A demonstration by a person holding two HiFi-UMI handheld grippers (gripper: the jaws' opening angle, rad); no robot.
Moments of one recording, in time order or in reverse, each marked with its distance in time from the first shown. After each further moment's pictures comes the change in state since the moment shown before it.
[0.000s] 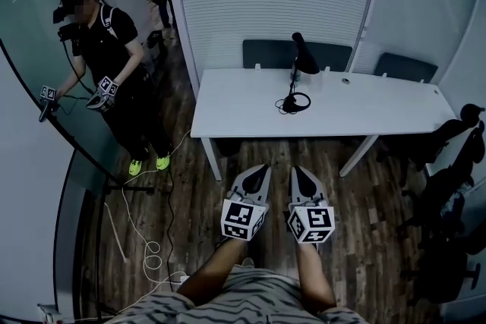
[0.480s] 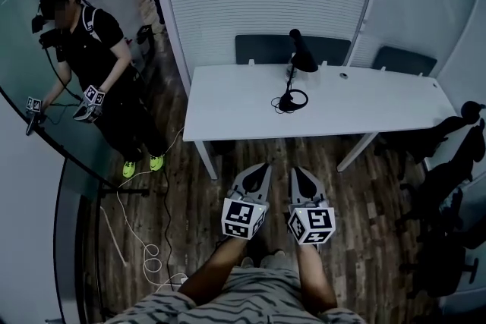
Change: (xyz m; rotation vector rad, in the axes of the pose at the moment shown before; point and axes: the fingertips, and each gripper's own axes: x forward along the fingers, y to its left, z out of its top) left arm 0.060 0.034 -0.015 -0.040 0.046 -0.036; right arm 0.053 -0.028 -0.013 0.015 0.056 -0.039
